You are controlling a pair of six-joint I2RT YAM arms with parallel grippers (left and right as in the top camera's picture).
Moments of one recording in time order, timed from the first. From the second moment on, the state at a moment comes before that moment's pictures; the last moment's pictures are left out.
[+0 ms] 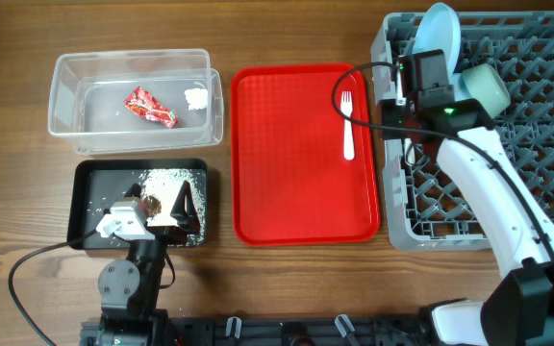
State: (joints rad) left arm -0.09 0.01 0.01 -0.07 0.00 -0.33; right arm 0.22 1.56 1.22 -0.70 0.14 0.09
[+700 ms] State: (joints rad) left arm -0.09 0.01 0.01 -0.07 0.00 -0.33; right arm 0.38 1.97 1.24 -0.41 0.12 0.32
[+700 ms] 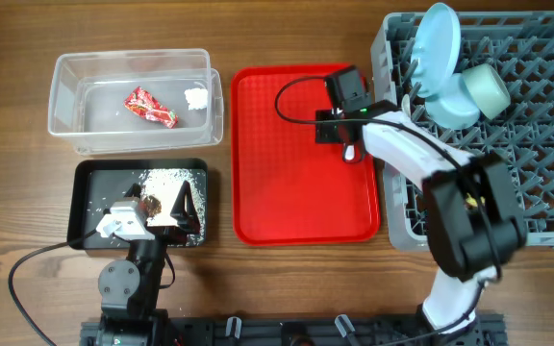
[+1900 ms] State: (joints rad) left arm -0.09 0.01 0.01 -0.07 0.00 -0.33; right arm 0.38 1.94 1.24 -0.41 0.19 0.31
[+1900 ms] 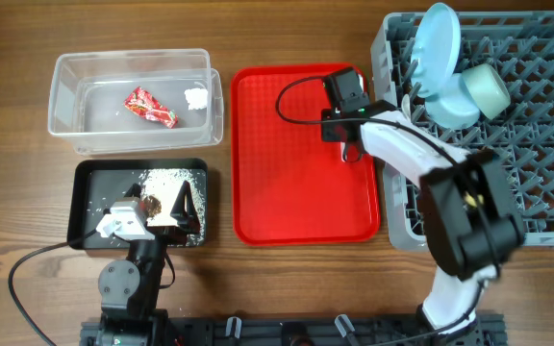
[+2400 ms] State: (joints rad) left arm -0.09 0.01 0.01 -0.07 0.00 -0.33; right arm 0.27 1.58 1.24 -0.56 0.29 0.12
